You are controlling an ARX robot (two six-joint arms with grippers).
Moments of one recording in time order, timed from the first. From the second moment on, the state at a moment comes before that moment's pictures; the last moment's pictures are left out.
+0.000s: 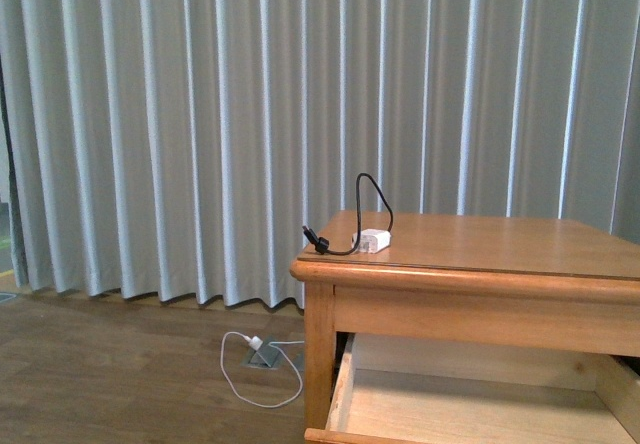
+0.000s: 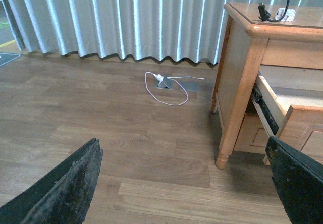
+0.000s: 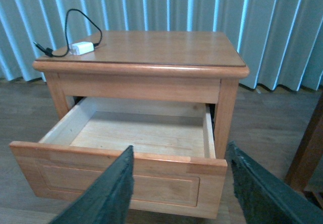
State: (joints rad) left arm 0.00 0.00 0.02 0.00 0.00 0.00; right arm -0.01 0.13 0.18 -0.04 0.00 0.00
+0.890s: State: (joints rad) left arm 0.00 0.00 0.02 0.00 0.00 0.00; right arm 0.00 0.10 0.12 -0.02 0.00 0.00
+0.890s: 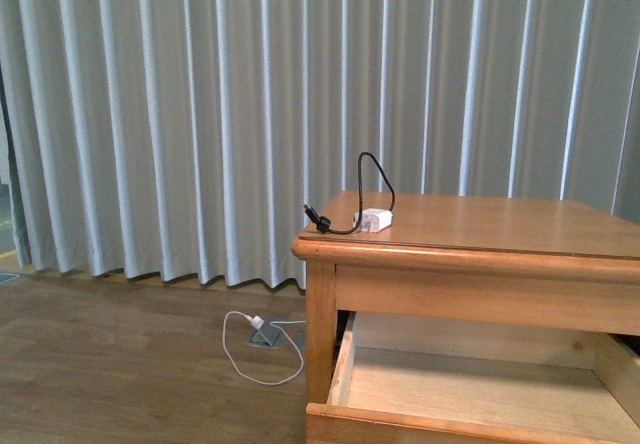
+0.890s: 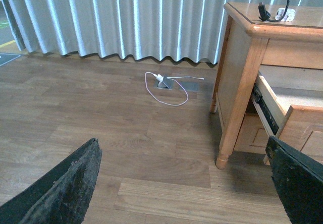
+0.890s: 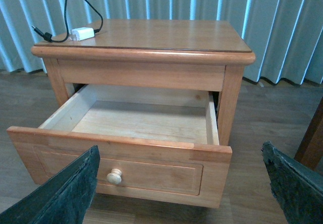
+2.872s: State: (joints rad) left arm -0.37 2.39 2.17 0.16 0.00 0.06; right arm 0.00 0.10 0.12 -0.02 0.00 0.00
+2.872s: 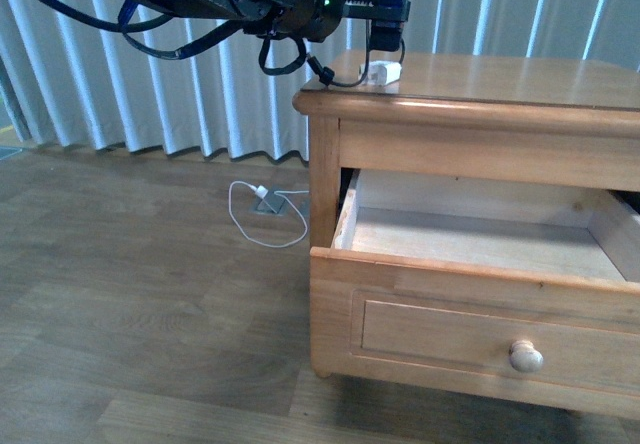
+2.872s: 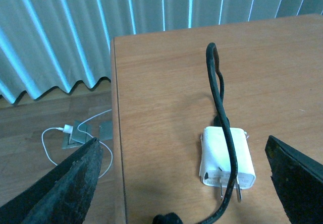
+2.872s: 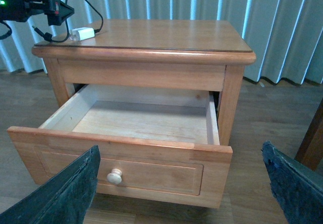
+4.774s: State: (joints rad) left arm -0.41 2.64 2.54 -0.05 -0.04 0.15; right arm 0.00 0.10 0.12 -0.02 0.00 0.00
